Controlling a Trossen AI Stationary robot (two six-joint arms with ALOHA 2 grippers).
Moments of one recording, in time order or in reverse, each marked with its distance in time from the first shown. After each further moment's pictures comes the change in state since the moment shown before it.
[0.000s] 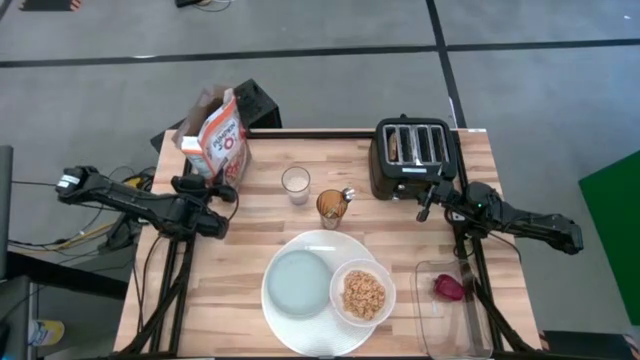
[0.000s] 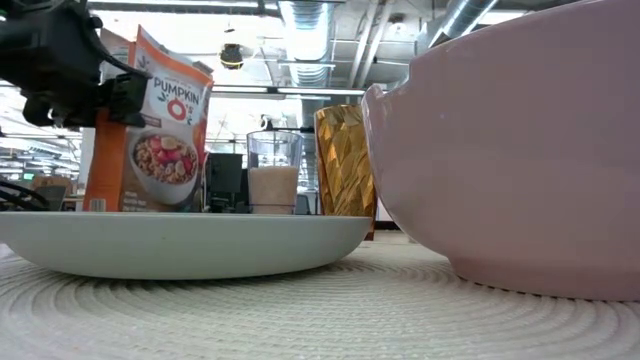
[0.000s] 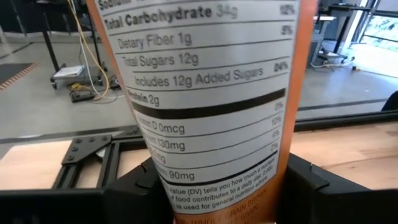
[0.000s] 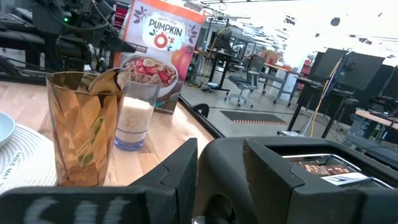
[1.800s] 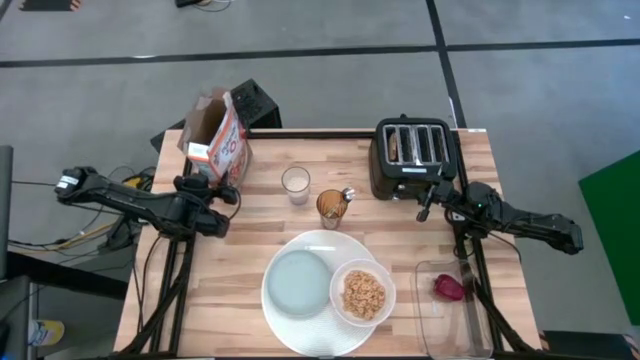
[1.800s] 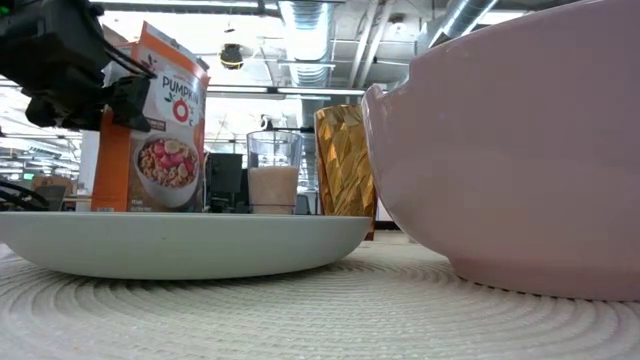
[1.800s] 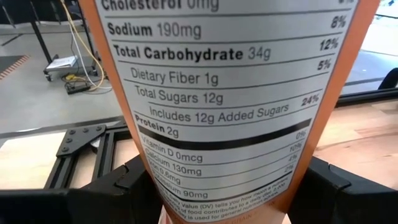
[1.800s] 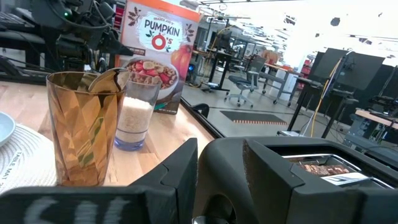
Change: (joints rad) left arm 0.002 -0.027 0.002 0.075 0.083 0.137; right arm 0.000 0.000 0.000 0.000 0.000 0.000
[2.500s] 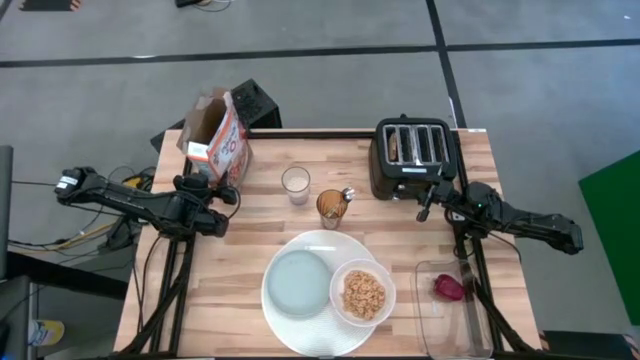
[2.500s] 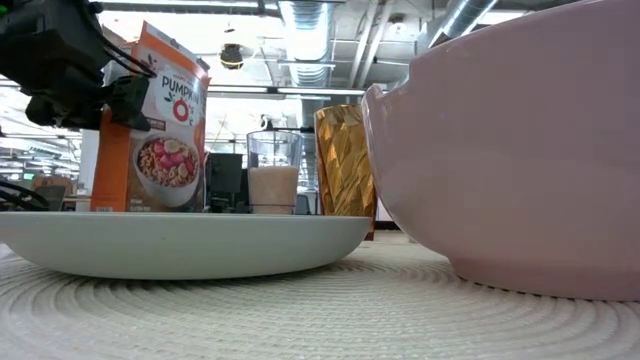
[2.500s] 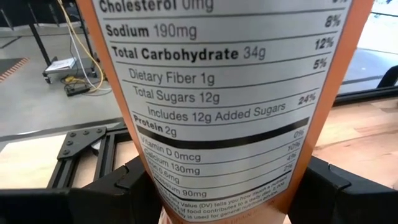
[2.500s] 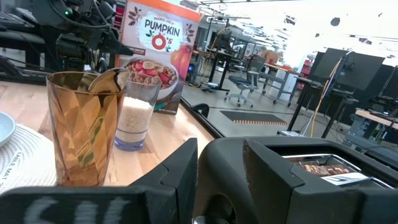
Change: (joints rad) left arm 0.000 -0.020 -0.001 0.003 -0.014 0.035; right arm 0.000 0.000 0.000 0.000 0.000 0.000
